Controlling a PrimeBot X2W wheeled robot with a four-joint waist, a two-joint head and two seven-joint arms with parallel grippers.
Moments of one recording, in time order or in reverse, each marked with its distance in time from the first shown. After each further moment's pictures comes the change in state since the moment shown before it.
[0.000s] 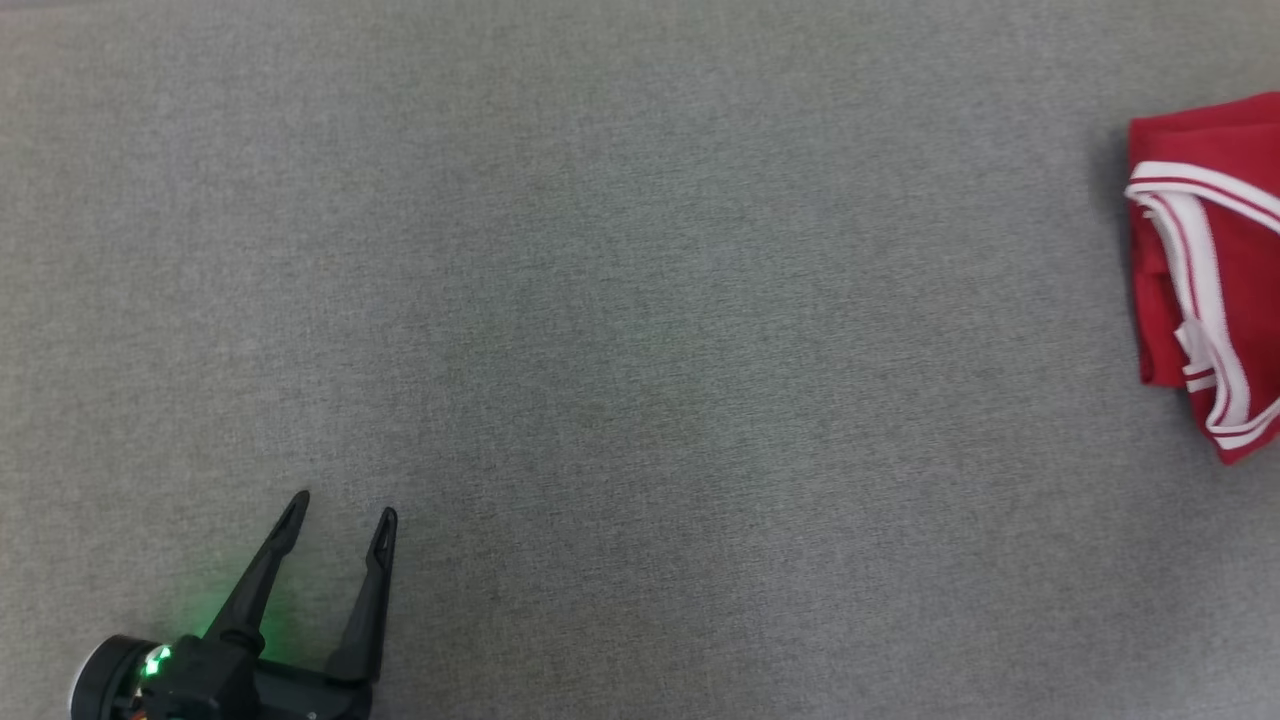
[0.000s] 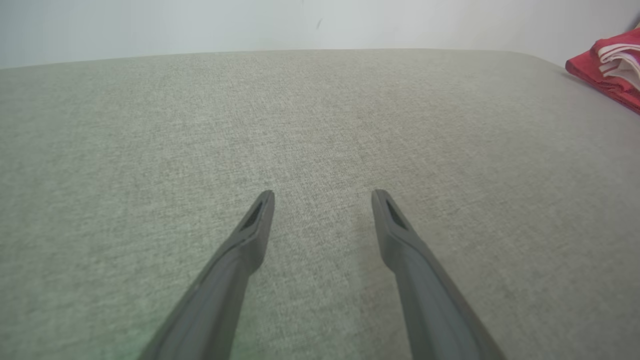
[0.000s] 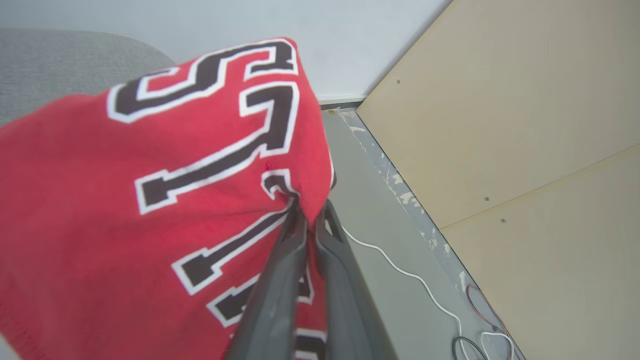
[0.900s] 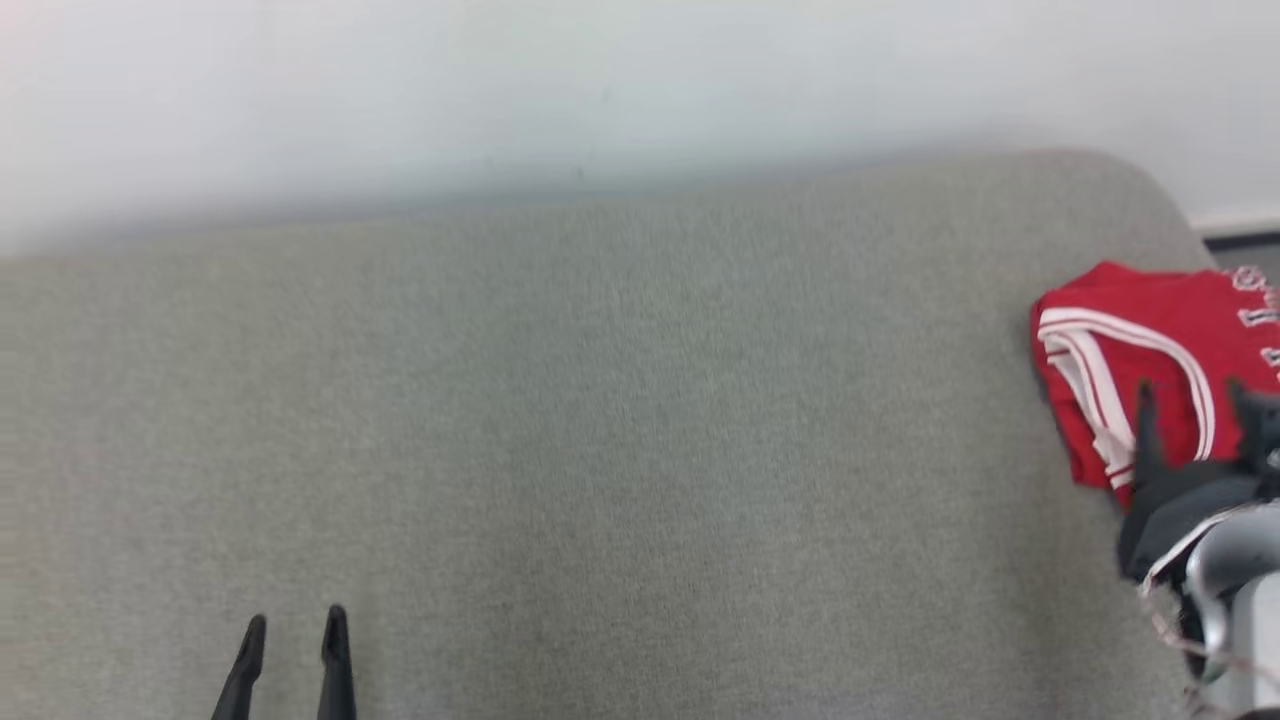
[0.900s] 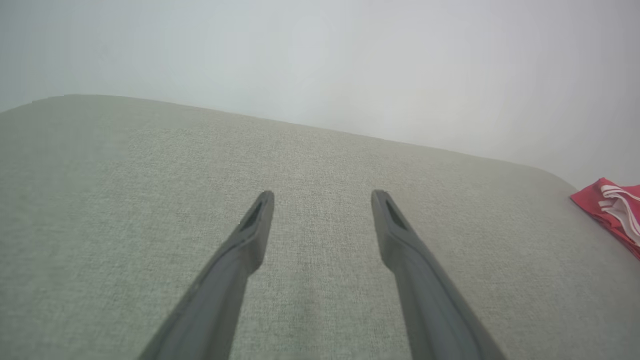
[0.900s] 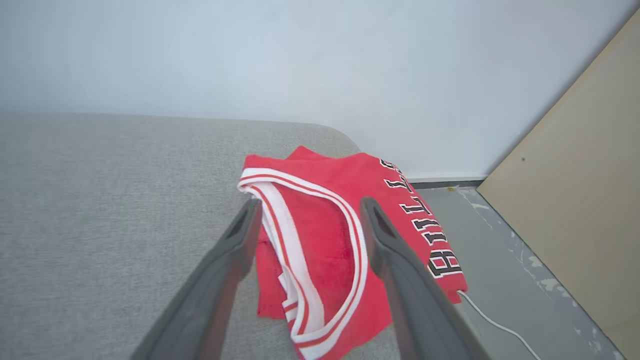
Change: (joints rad) left arm 0.172 -0.182 0.161 0.016 -0.095 0.000 0.000; right arm 0.446 0.214 0.266 -0.222 0.208 0.000 -0.260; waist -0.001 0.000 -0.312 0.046
